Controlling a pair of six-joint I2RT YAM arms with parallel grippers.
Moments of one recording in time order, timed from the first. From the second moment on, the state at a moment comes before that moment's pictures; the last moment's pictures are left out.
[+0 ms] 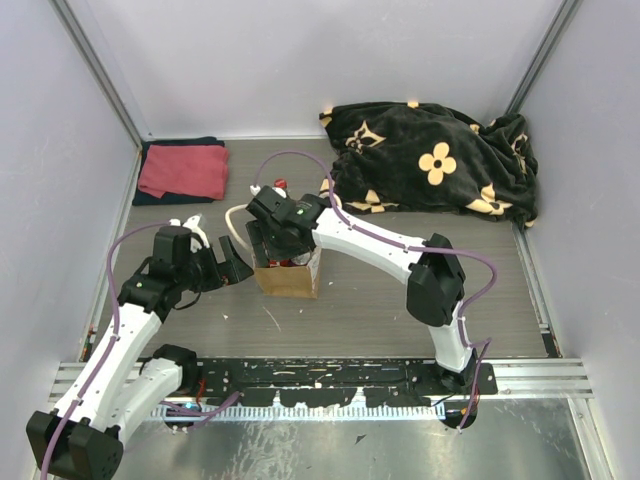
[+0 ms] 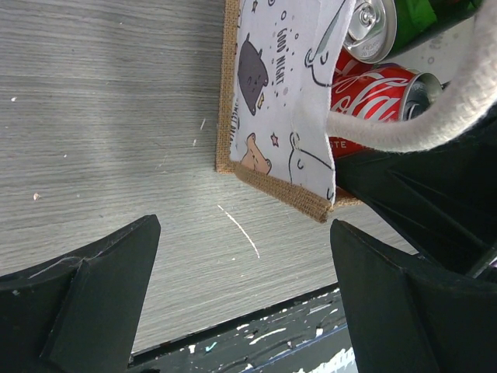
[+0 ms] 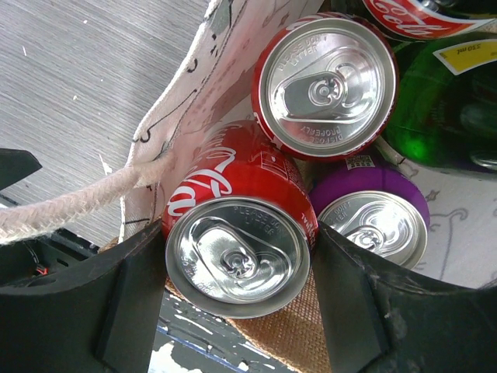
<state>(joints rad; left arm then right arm) -0.26 0.79 0.67 -0.63 0.24 -0.53 0.99 2.00 1.85 -0.90 0.10 0.57</state>
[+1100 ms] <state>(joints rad) -0.26 0.80 0.67 -0.63 0.25 -0.55 1.03 1.99 1.80 -0.85 0.22 0.54</state>
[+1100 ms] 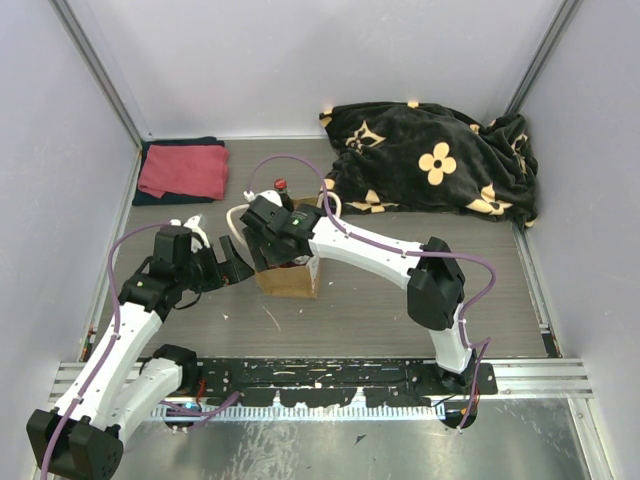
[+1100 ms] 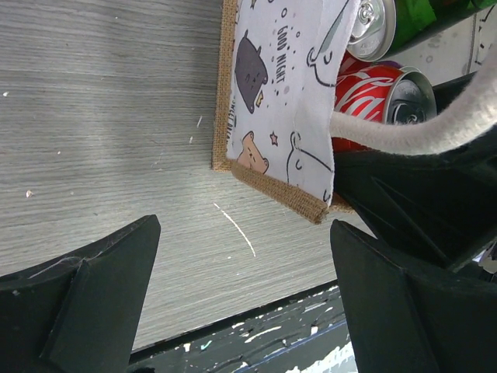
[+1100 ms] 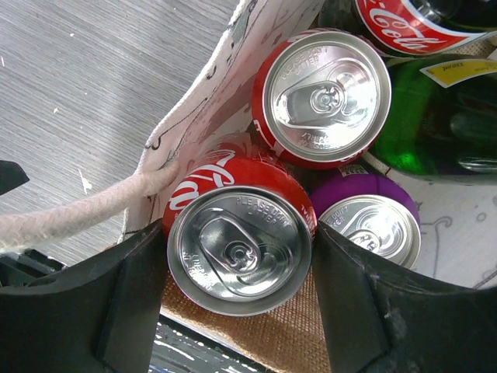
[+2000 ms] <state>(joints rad) -0.26 0.80 0.67 -0.63 0.25 -0.55 1.08 1.95 1.70 -0.76 0.34 0.54</state>
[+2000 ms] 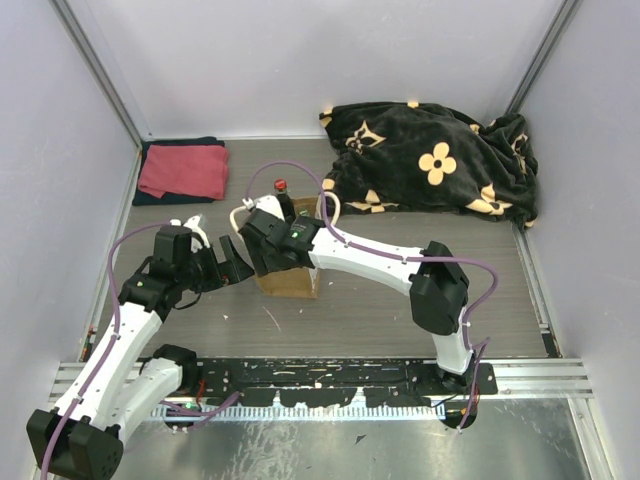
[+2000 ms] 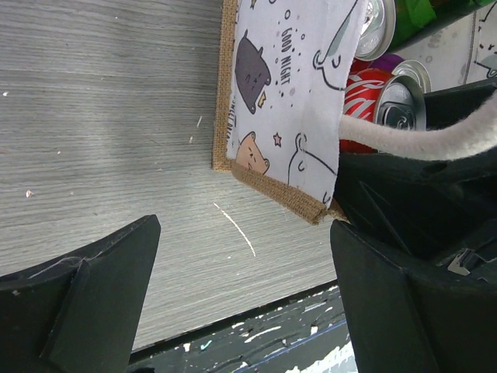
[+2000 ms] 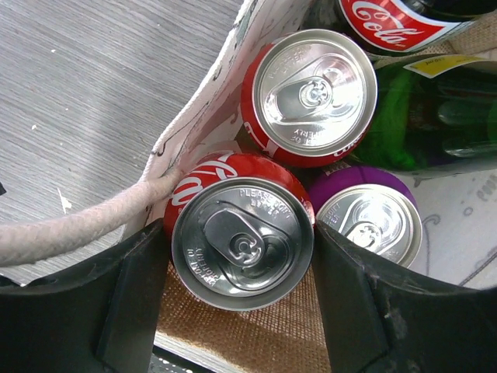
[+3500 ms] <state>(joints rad) -0.26 0.81 0.67 -0.65 0.26 -0.54 1.08 1.92 1.66 -0.70 0.26 0.48</state>
